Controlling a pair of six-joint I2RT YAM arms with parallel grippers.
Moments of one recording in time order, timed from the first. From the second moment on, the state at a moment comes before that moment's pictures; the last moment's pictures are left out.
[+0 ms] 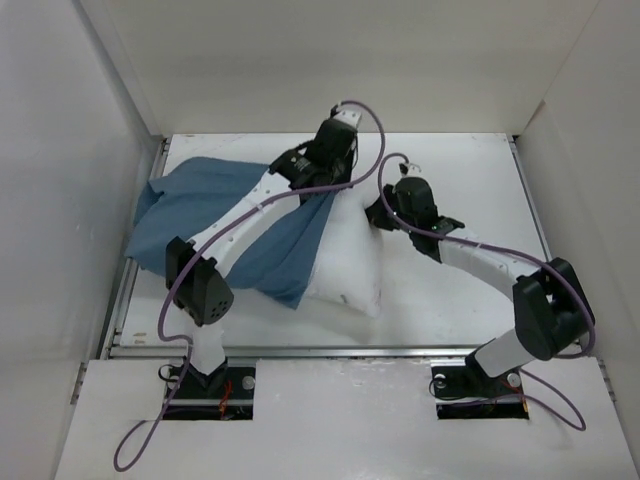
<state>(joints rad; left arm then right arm) -0.74 1.79 1.77 -0.68 -0.27 -0.35 0.53 1.50 0.92 0.07 -0.03 0.71</state>
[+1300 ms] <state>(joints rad) -0.75 1.21 1.34 -0.47 -0.22 -0.49 0.95 1.30 0.85 0.05 0.76 0.52</state>
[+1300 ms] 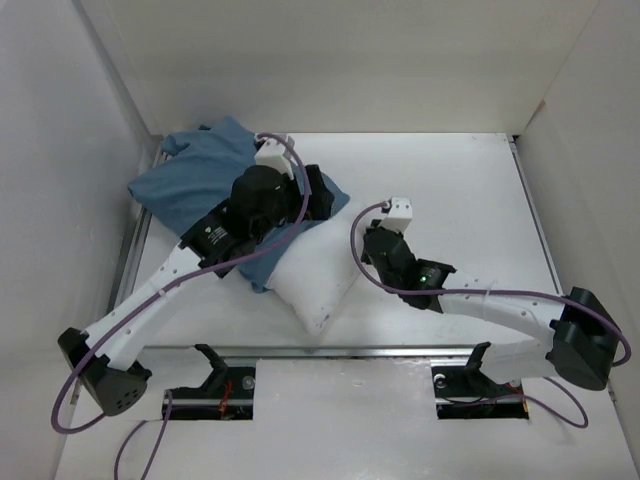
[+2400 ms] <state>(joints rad) -0.57 0.91 0.65 -0.49 -0.48 -1.12 0.93 1.79 1.39 -0.11 0.79 0.39</state>
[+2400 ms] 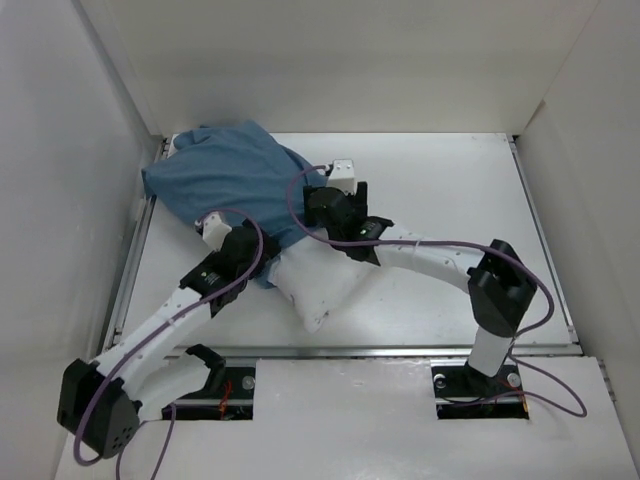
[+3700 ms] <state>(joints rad) -0.55 0.46 0.67 -0.79 -0.52 -1.17 1.26 1.68 1.46 -0.39 0.53 -0.01</state>
